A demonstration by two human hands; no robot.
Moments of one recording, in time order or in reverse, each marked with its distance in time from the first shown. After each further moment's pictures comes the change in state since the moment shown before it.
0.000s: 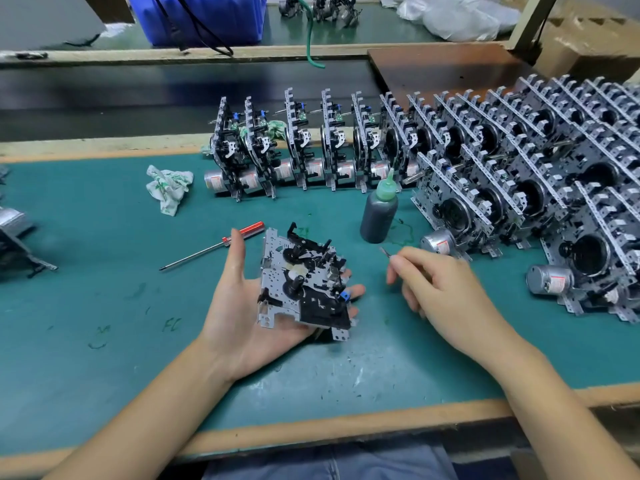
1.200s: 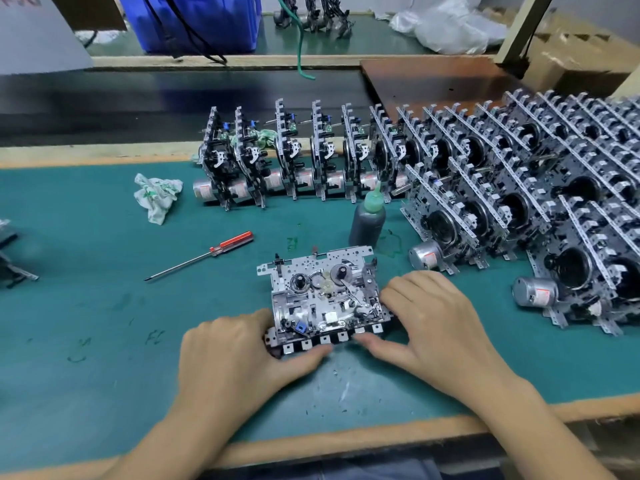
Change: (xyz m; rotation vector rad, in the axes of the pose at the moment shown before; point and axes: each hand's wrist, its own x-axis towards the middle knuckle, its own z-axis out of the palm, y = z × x) left_hand -0.024 -0.024 0.021 2.247 0.802 0.577; right_hand -0.012 0.015 0.008 -0.625 0.240 -0.593
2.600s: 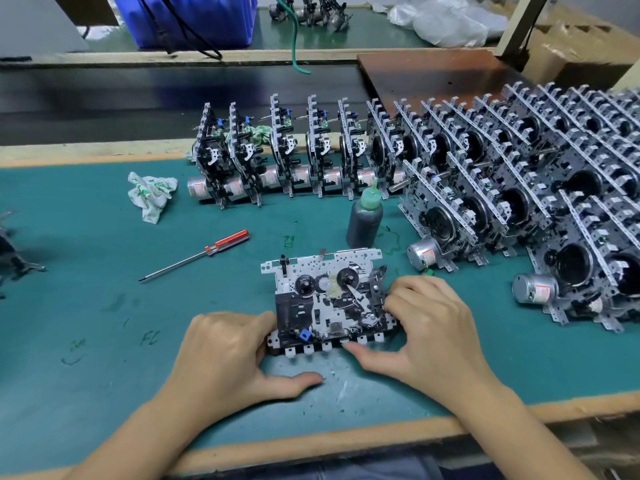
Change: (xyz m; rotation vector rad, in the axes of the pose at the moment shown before) left_hand 0.002 -0.024 0.012 -0.107 0.017 0.372; right_hand -0.008 -0.006 0.014 0.072 0.147 0.104
